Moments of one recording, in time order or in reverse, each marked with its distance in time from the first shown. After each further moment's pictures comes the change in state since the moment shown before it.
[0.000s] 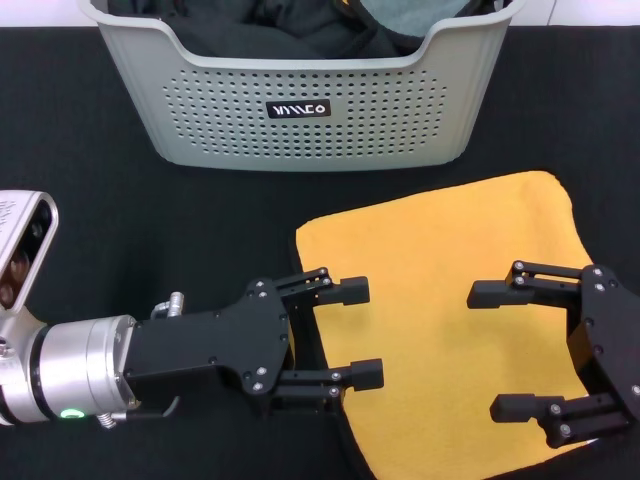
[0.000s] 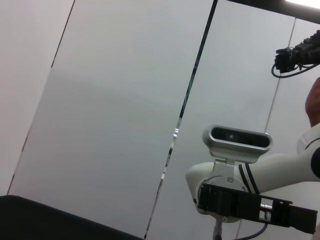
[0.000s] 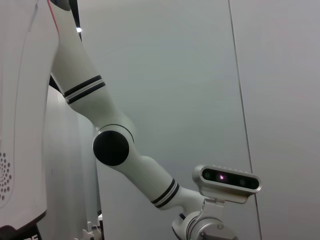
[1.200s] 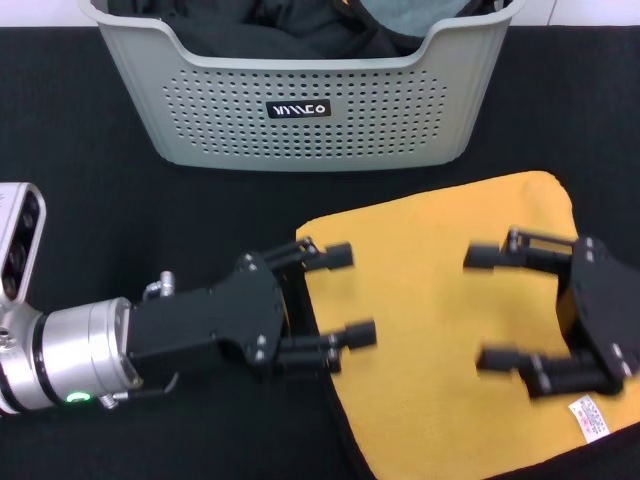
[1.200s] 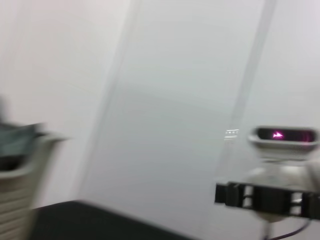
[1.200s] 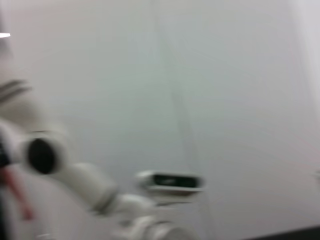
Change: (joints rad) left arm 0.007 0.001 0.001 -0.006 -0.068 -0.069 0.060; right arm 0.014 -0.009 -0.041 0.049 0.088 0.086 0.011
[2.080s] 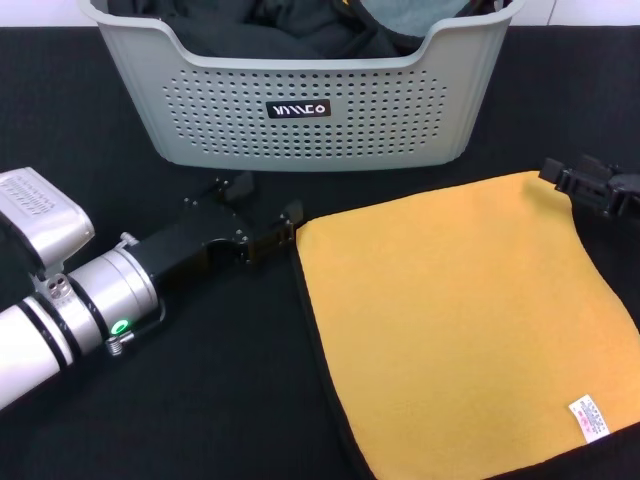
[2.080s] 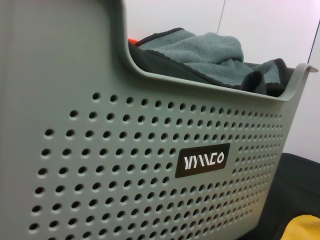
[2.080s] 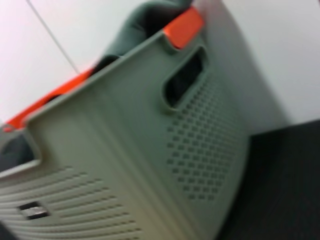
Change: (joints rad) left arm 0.014 -0.070 -0.012 -0.012 -0.308 -0.597 0.101; right arm -0.025 0.006 -0.002 0.076 0.226 0.802 0.374
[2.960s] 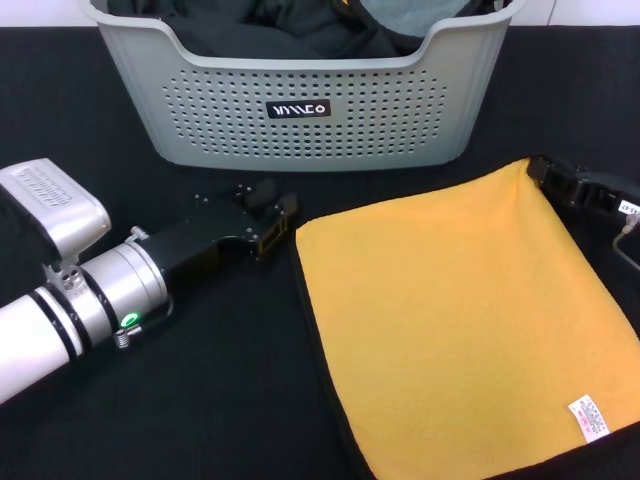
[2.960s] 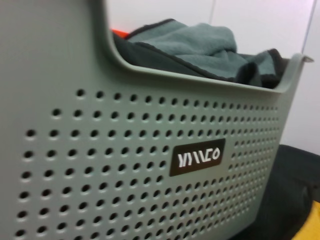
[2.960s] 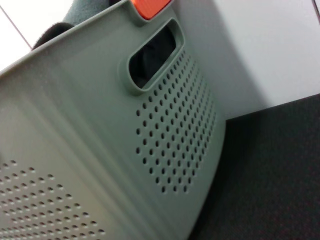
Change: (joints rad) left arm -0.024 -0.002 0.000 -0.001 0.022 -0.025 0.002; right arm 0.102 0.039 -0.023 0.102 0.047 0.145 -0.017
